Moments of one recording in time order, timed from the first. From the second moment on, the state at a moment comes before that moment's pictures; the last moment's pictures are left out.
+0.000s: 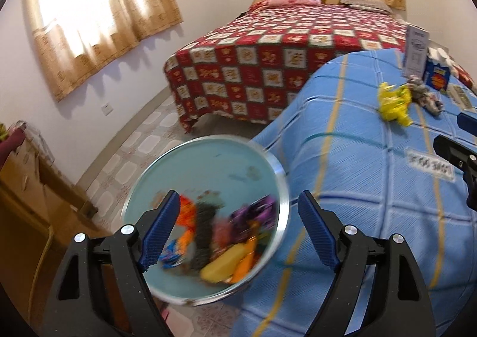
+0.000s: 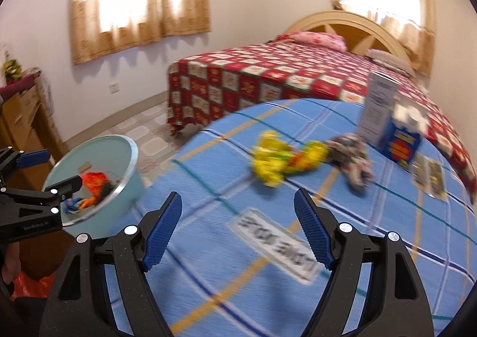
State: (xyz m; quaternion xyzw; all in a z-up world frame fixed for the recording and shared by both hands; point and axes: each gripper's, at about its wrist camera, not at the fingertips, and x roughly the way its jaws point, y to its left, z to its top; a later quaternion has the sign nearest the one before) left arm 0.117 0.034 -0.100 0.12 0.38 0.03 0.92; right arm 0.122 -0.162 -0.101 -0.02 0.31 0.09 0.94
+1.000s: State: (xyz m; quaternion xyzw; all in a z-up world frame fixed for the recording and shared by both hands) left arm 0.249 -0.125 -0.130 0.11 0.43 -0.07 0.89; right arm 0.211 -0.303 -0.109 0.05 0.37 -0.05 0.93
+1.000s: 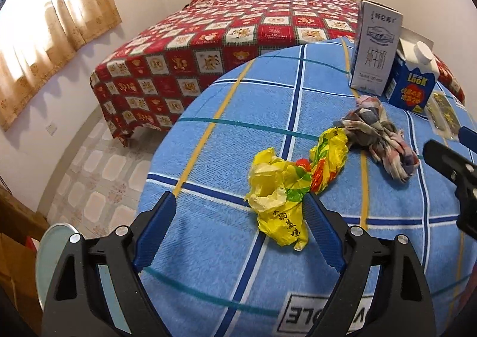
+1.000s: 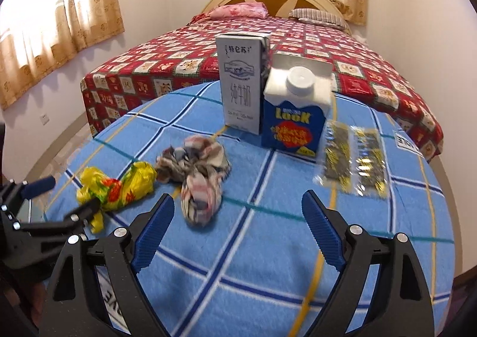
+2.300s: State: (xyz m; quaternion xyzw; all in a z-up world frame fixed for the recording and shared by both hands) left arm 0.250 -0.127 -0.144 0.08 0.44 -0.13 0.88; right arm 0.220 -0.287 -0.145 0.06 0.42 0.00 0.90
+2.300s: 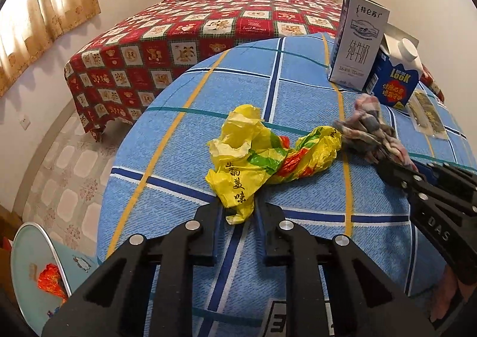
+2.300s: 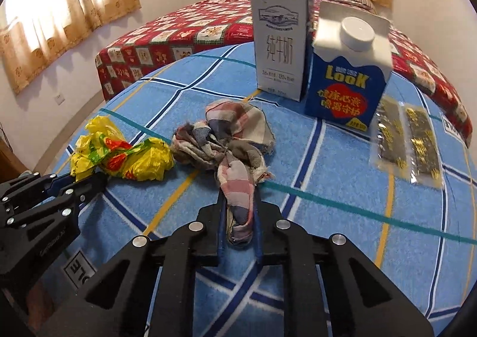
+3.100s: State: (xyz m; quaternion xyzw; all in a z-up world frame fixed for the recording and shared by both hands) left arm 0.222 -0.118 -0.131 0.09 0.43 -0.11 0.89; right arm 0.172 -0.295 -0.127 0.09 0.40 -0.01 0.91
